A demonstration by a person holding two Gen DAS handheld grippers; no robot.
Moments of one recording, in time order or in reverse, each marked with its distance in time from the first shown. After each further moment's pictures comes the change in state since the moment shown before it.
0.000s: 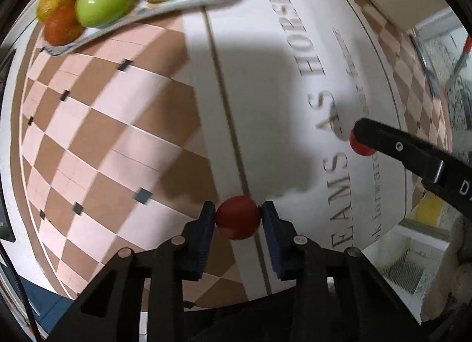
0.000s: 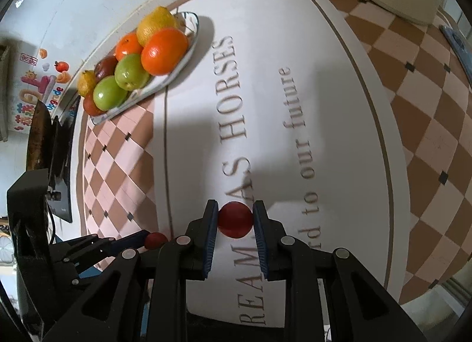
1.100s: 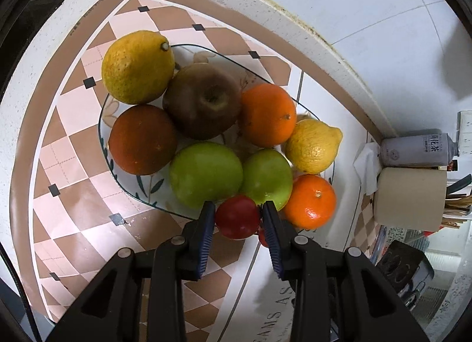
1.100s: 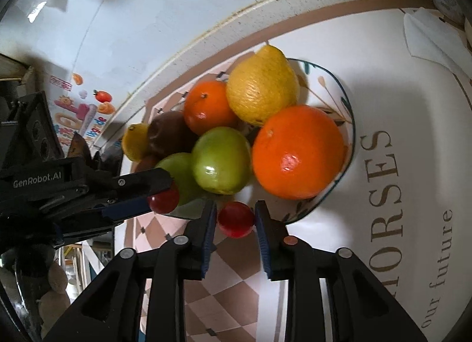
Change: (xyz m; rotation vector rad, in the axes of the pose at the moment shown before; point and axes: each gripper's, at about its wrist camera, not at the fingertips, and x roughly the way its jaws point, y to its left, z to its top) left arm -0.053 0.164 0.142 -0.516 -0.181 -0.283; right arm 0.065 0.097 0.109 -0.058 -0.123 0.246
